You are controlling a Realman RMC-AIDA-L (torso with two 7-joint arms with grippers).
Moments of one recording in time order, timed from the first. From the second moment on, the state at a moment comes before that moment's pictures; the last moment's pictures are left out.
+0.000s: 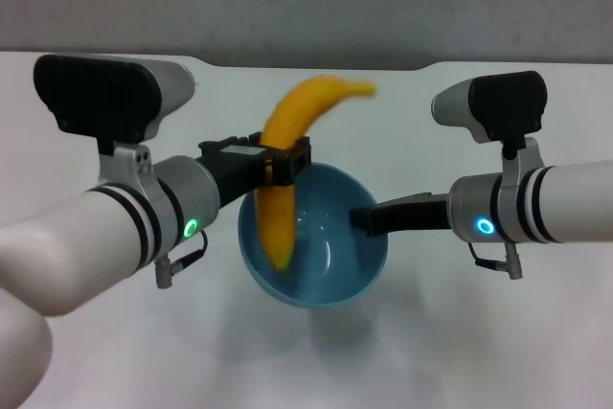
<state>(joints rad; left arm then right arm) -0.25 -2.04 -1.15 -1.51 -0.29 0.39 2.83 0.66 2.01 1.36 0.83 -1.84 0.65 -0.62</state>
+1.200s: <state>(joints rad) -0.14 -2.03 -1.32 -1.46 -0.27 0.44 2.84 0.86 2.00 1.61 0.71 -2.19 0.94 -0.44</state>
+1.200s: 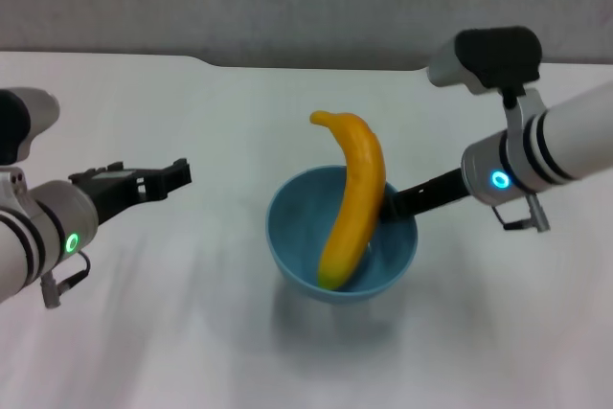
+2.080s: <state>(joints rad) -0.13 -2.04 -1.35 -1.39 -0.27 0.40 2.84 0.94 2.01 1.45 0.57 -2.09 0.82 -0.44</state>
